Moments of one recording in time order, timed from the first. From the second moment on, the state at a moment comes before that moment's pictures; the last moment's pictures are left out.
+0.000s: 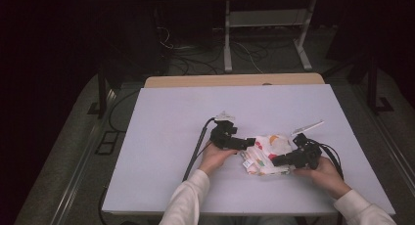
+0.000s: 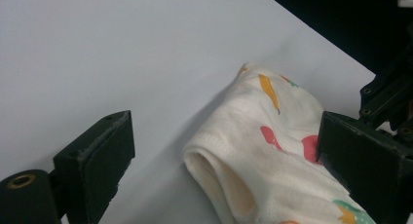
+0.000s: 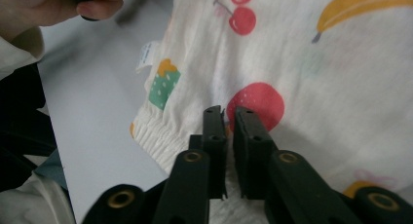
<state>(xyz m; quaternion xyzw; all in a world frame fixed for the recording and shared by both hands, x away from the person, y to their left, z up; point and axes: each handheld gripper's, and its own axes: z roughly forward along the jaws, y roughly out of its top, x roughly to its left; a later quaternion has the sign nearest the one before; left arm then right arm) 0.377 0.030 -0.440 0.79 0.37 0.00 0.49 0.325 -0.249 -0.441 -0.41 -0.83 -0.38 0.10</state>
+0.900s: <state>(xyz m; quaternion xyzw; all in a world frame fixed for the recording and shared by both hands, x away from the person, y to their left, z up) 0.392 0.040 -0.424 0.80 0.37 -0.01 0.47 0.356 -0.276 -0.404 -0.40 -0.82 -0.42 0.01</state>
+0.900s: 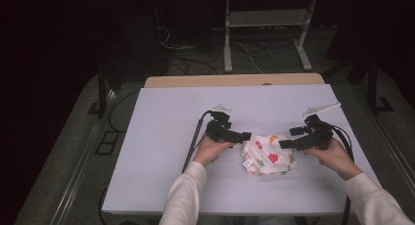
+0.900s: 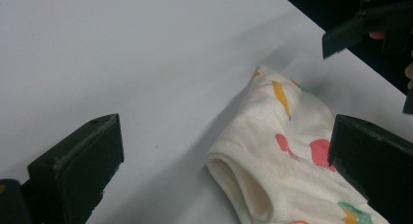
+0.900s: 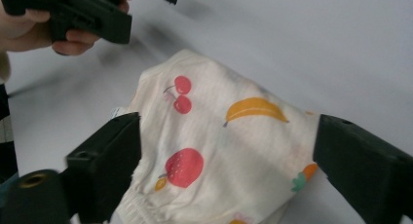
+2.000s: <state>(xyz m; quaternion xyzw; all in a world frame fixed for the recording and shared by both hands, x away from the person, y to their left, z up) 0.404 0.024 -0.444 0.81 0.37 -0.05 0.46 0.401 -0.293 -0.441 -0.43 -0.81 -0.40 0.01</state>
